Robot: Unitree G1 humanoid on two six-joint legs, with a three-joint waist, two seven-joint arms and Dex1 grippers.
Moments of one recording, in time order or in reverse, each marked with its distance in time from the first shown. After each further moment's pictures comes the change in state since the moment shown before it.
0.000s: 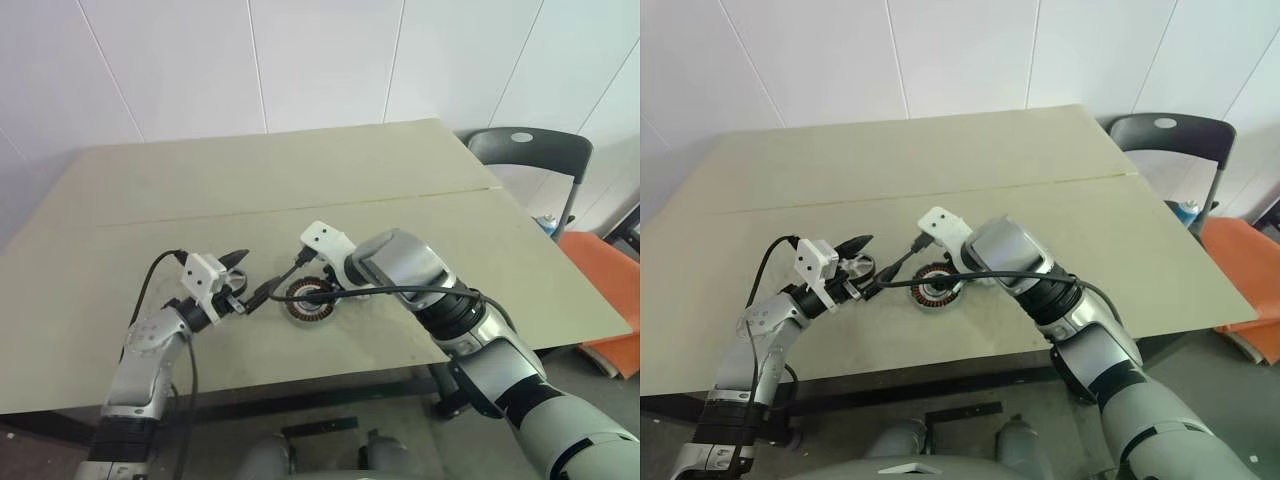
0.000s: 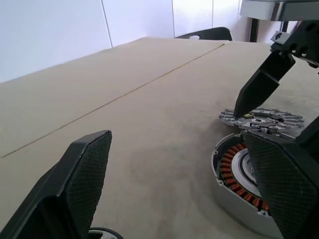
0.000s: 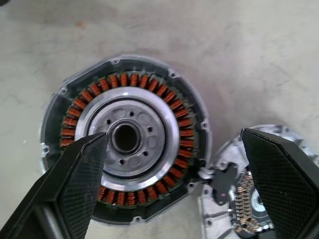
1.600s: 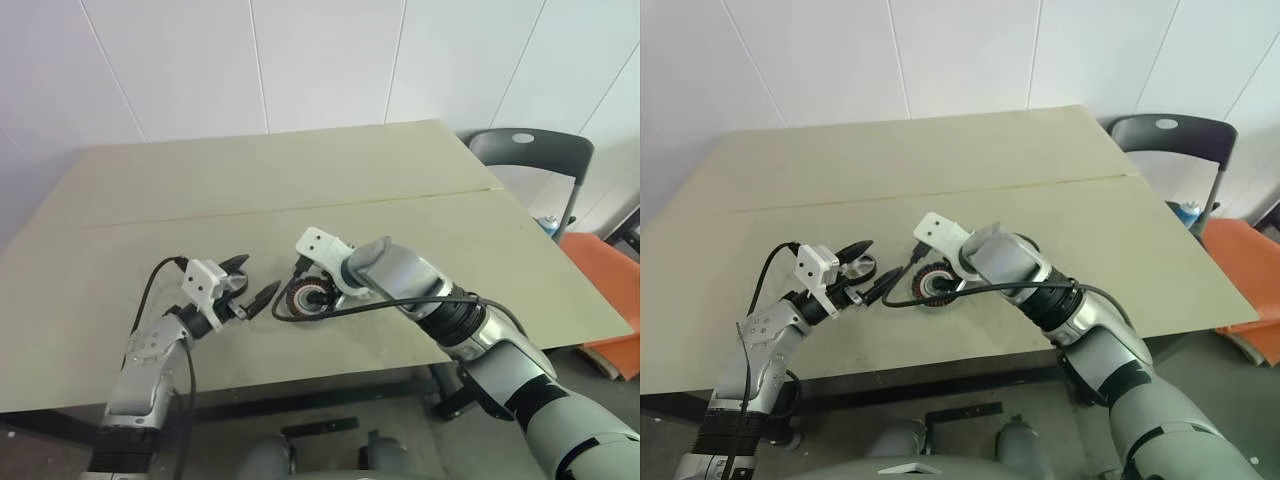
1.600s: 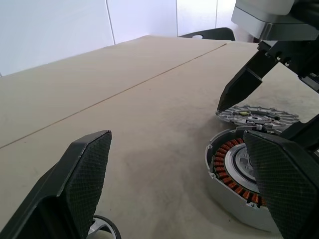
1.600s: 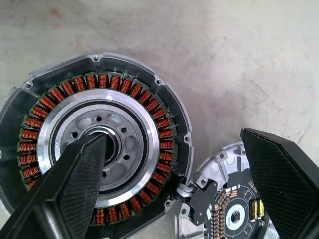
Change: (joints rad) left arm 0.039 -0.018 -0.002 -0.037 0.001 0.011 0.020; right arm 0.011 -0.052 0.117 -0.001 0.023 -0.153 -0.108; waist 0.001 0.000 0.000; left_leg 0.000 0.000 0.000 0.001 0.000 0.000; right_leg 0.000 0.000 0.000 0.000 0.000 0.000
